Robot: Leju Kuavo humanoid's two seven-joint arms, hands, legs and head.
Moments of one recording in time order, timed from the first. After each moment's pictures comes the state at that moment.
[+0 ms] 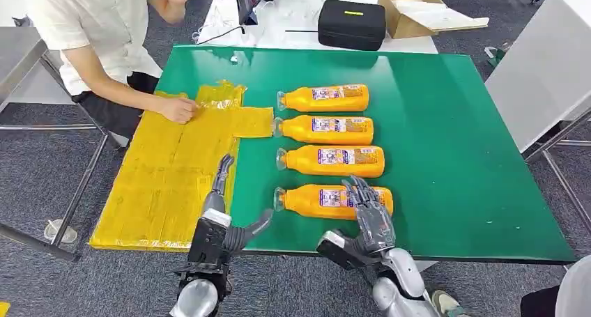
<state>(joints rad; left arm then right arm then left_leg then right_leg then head) -0.08 -0.21 -0.57 -1.21 -0.25 0.39 -0.57 -0.11 -0.04 0.30 -1.08 0.96 -0.52 -0.31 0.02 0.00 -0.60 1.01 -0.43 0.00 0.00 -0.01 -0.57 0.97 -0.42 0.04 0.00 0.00</state>
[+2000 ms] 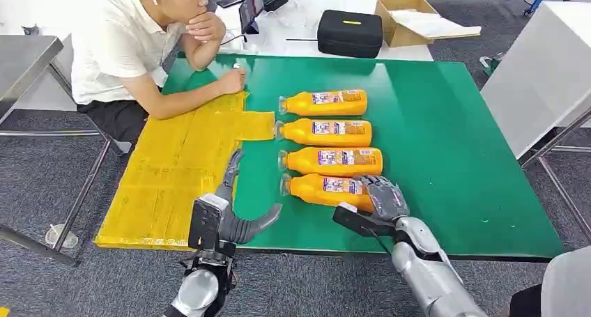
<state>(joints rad) -0.11 -0.23 -0.57 -1.21 -0.11 0.29 -0.53 -0.32 -0.16 0.32 -0.80 0.90 -0.21 -0.20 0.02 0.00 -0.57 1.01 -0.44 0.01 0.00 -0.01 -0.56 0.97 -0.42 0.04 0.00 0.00</state>
